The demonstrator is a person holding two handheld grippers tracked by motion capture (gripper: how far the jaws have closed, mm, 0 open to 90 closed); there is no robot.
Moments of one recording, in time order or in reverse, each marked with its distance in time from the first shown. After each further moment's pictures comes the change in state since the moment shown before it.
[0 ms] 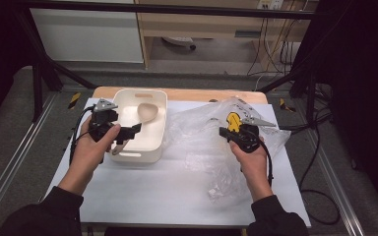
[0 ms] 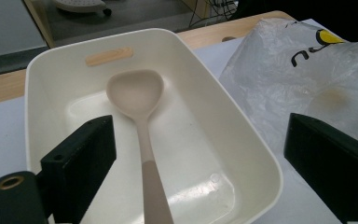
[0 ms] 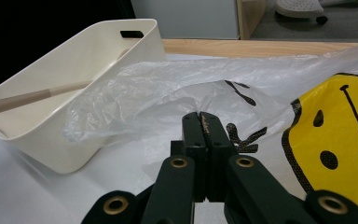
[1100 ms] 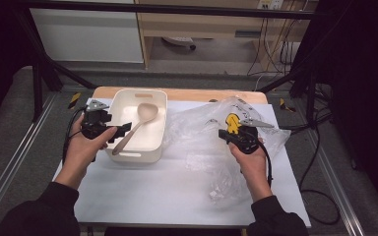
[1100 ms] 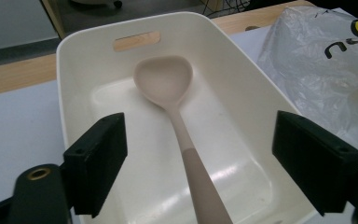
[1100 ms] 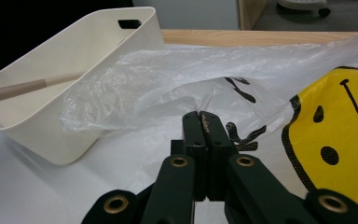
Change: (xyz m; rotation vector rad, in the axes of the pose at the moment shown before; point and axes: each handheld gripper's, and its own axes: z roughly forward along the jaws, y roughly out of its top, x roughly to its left) left arm 0.033 -0.014 0.010 0.016 0.031 0.005; right arm -0.001 -0.006 0.004 0.027 0.001 -0.001
